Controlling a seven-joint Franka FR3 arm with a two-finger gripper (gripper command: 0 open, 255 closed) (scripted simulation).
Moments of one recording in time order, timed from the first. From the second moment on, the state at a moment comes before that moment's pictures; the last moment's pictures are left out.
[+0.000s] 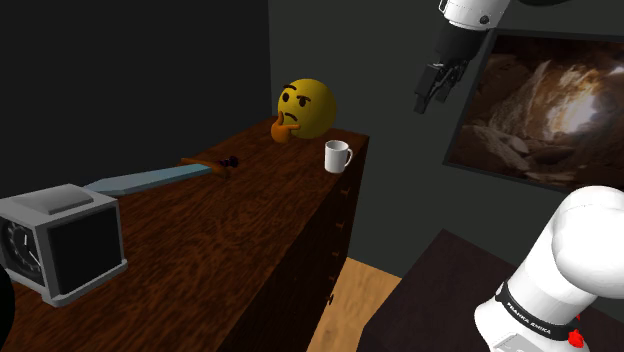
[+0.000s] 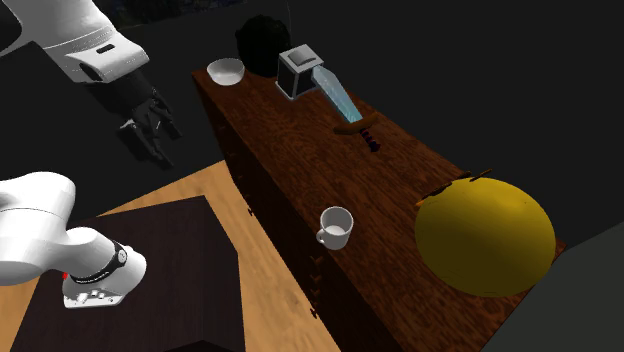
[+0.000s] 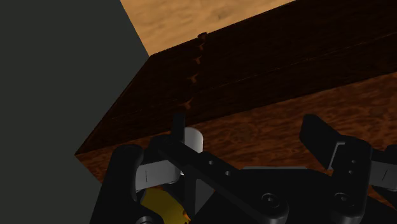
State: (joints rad) arm 0.01 -0.80 0.05 -2.33 -0.10 1.70 0.09
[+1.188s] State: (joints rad) arm -0.03 -0.22 0.00 -2.15 -0.11 2.04 0.09
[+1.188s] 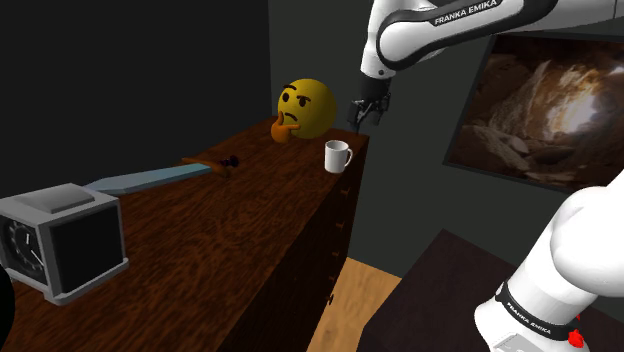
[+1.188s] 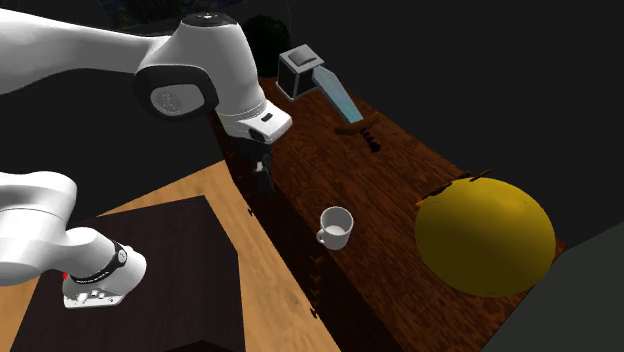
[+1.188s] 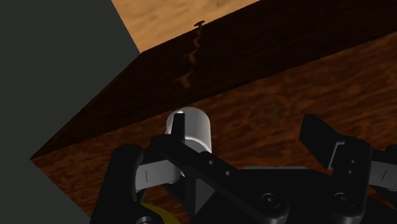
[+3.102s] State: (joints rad) arm -0.06 0.42 -0.02 -1.71 -0.07 2.18 0.06
